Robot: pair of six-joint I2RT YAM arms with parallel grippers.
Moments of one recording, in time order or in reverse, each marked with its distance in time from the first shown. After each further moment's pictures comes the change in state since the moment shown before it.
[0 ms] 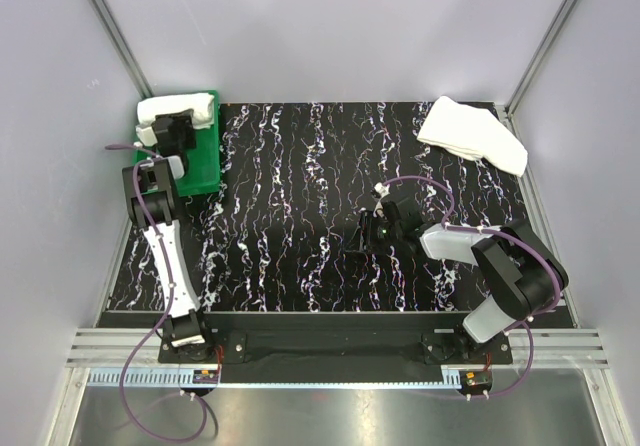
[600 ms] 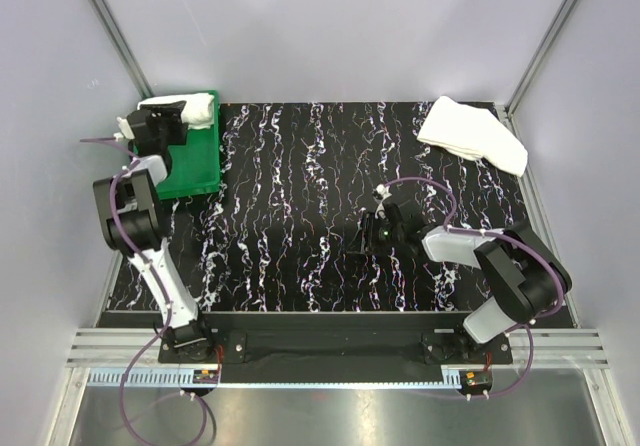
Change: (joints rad) left arm 0.025 -0.471 -0.386 -0.108 0.122 0.031; right arm 0.000 -0.019 -0.019 0.006 0.003 0.000
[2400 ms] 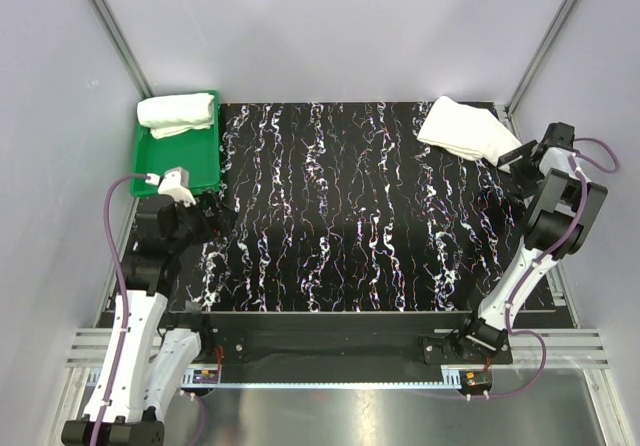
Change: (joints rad) left arm -0.336 -1.433 -0.655 -1.009 0.032 1.007; right arm -1.039 0.544 0.962 -0.678 0.232 0.035
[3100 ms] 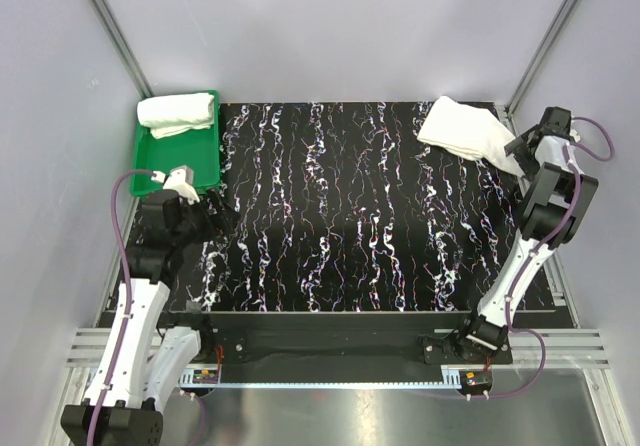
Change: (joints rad) left arm -0.001 0.071 0.000 0.000 0.006 0.000; right arm 0.026 0.112 0.191 0.053 0.181 -0.097
